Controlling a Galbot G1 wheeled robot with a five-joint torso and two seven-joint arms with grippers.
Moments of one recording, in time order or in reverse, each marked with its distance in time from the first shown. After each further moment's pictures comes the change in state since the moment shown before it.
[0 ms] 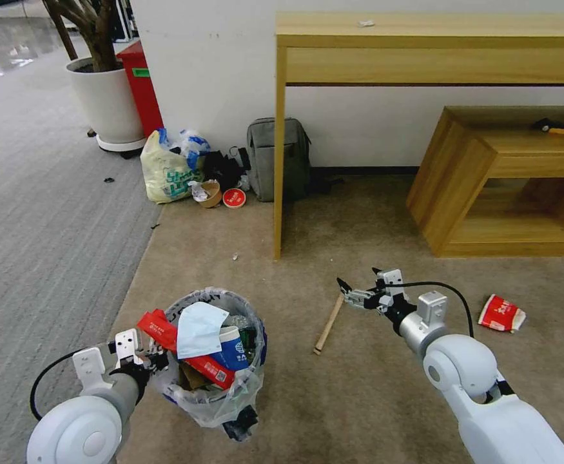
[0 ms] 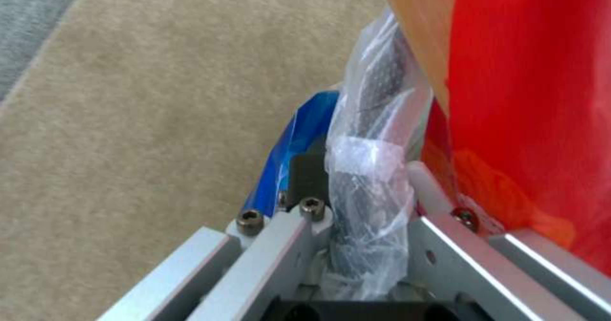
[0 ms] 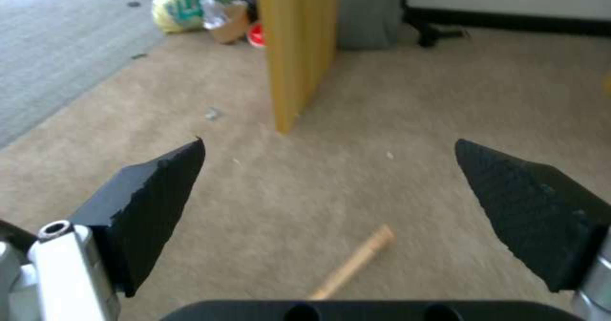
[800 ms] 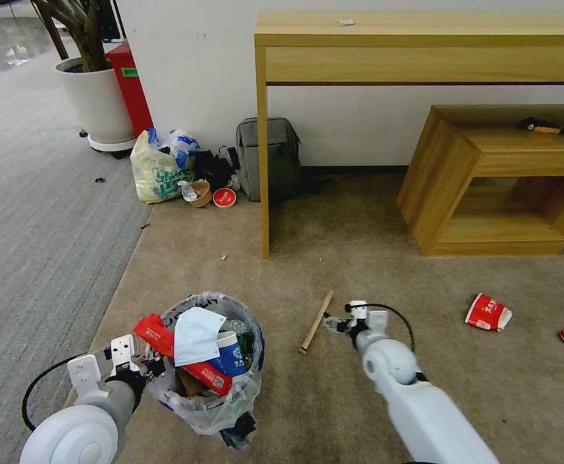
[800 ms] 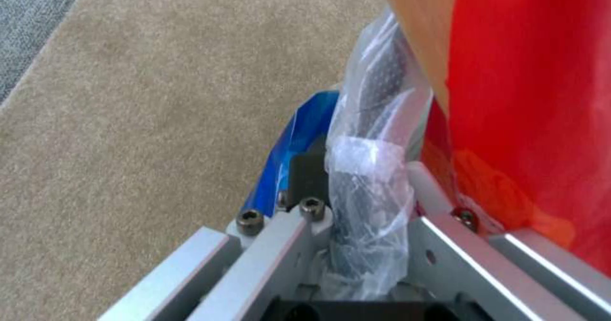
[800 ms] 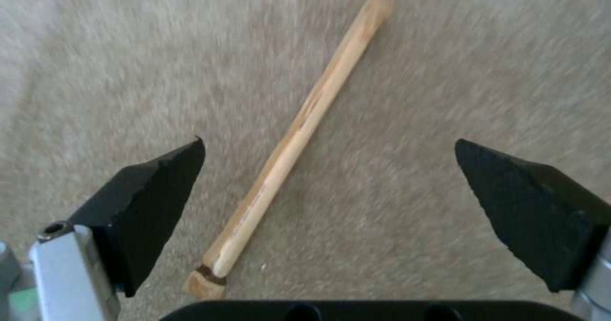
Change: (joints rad) left arm 0.047 -0.009 -0.015 -0.028 0.024 0.000 -0.001; right arm 0.270 0.234 -0.268 -0.580 0.140 -0.090 0.383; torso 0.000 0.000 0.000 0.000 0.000
